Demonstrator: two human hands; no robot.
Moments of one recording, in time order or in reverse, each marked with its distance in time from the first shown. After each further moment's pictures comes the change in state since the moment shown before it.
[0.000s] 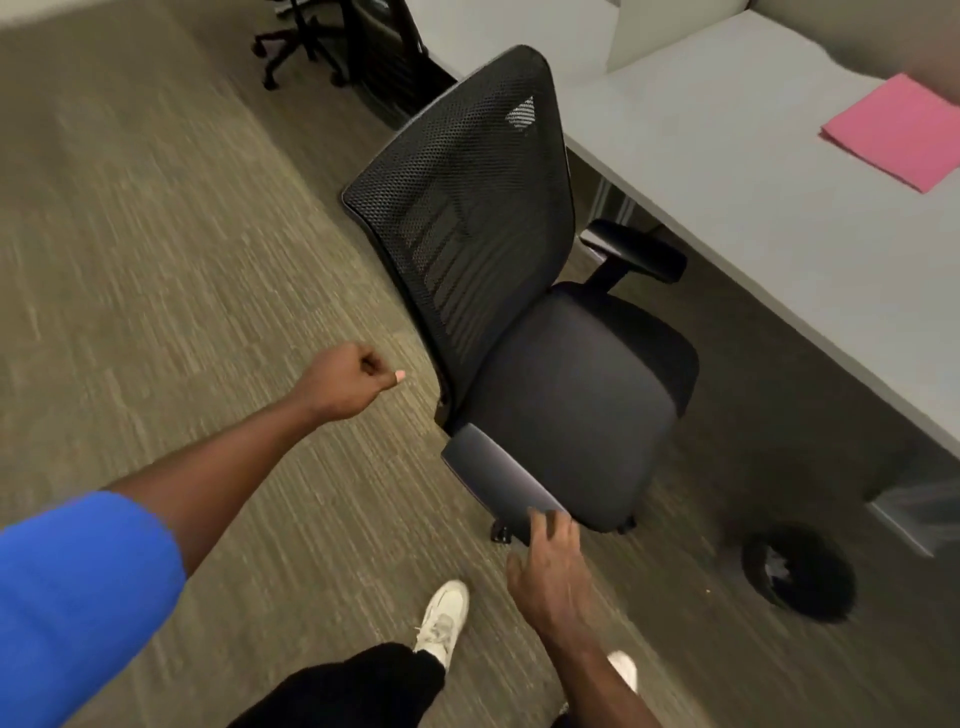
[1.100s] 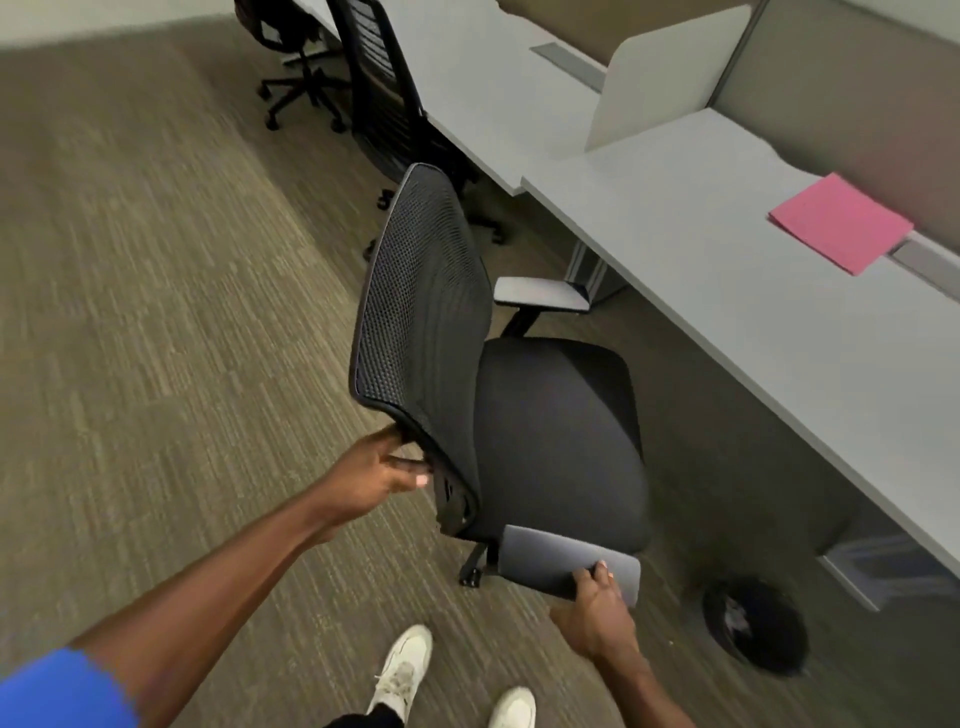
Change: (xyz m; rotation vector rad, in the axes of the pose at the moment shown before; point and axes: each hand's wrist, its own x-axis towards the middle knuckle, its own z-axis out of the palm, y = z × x) left_hand -0.083 0.042 0.026 -0.674 -0.316 -0.007; right_hand 0.019 0.087 -0.043 -0.054 -0.221 0.153
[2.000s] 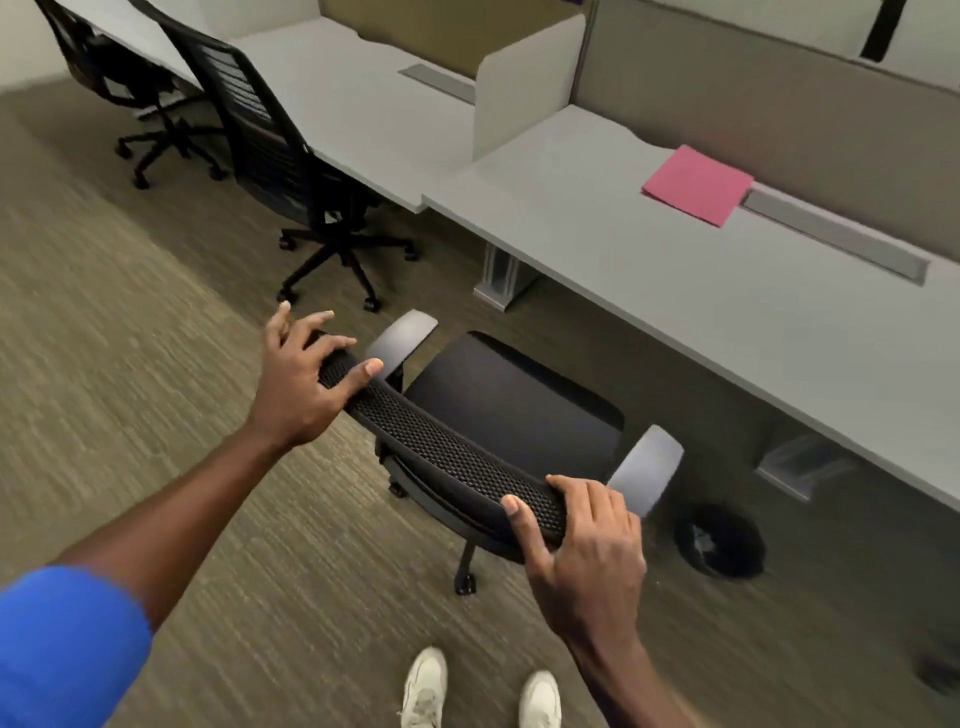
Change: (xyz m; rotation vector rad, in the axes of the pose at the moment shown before) left_hand 0.070 0.073 -0.075 0.816 0.476 0.709; right_hand -0.154 -0.118 -0.105 0.208 0.981 -0.083
